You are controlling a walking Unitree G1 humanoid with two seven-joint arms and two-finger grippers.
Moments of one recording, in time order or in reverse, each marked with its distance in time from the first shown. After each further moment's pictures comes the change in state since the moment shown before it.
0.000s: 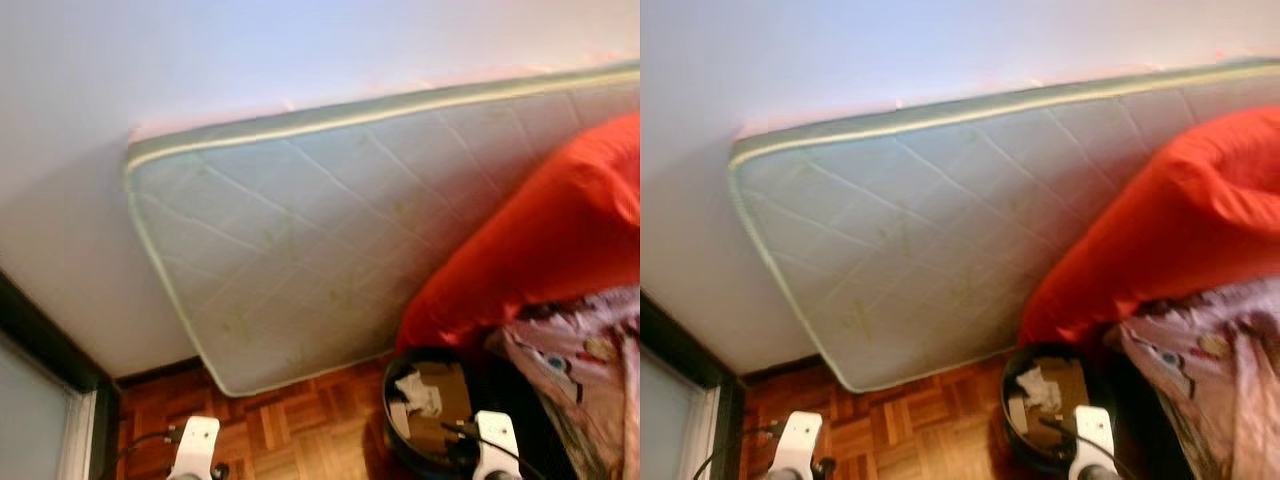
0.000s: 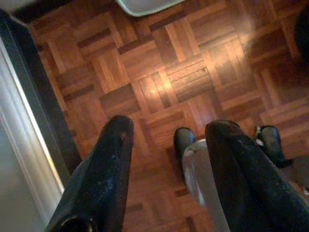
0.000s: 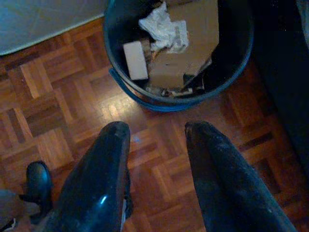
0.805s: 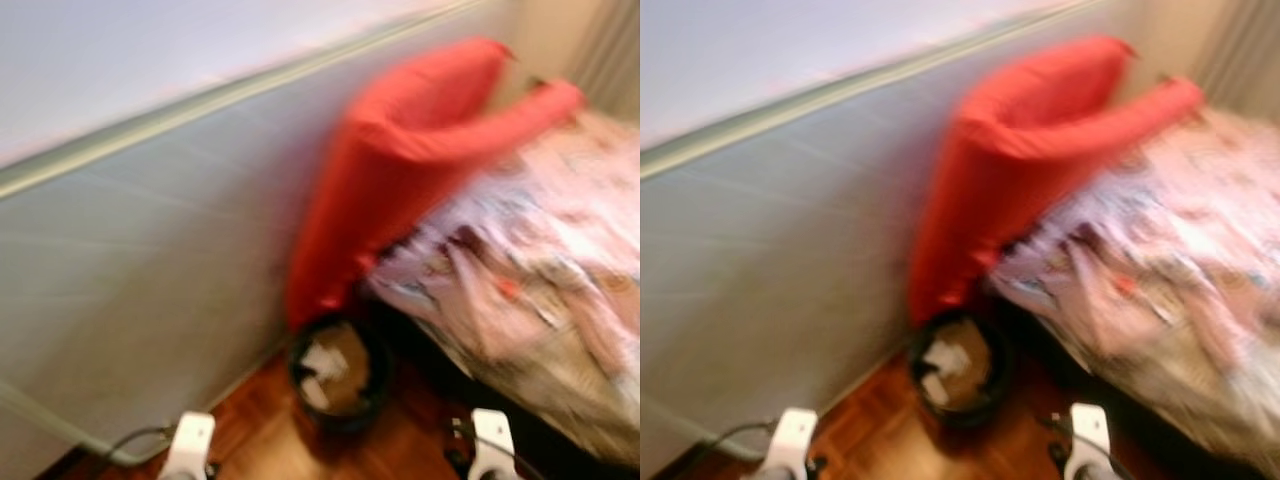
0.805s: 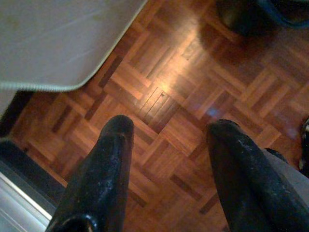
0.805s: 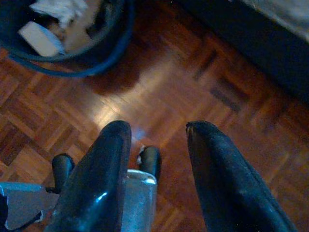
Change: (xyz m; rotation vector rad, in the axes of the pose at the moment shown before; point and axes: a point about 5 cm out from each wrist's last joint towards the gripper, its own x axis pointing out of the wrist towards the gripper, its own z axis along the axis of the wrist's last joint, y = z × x) left arm 0.000 0.012 0.003 0.022 0.002 0.037; right arm 0.002 0.008 0.006 0.001 -0.009 0.015
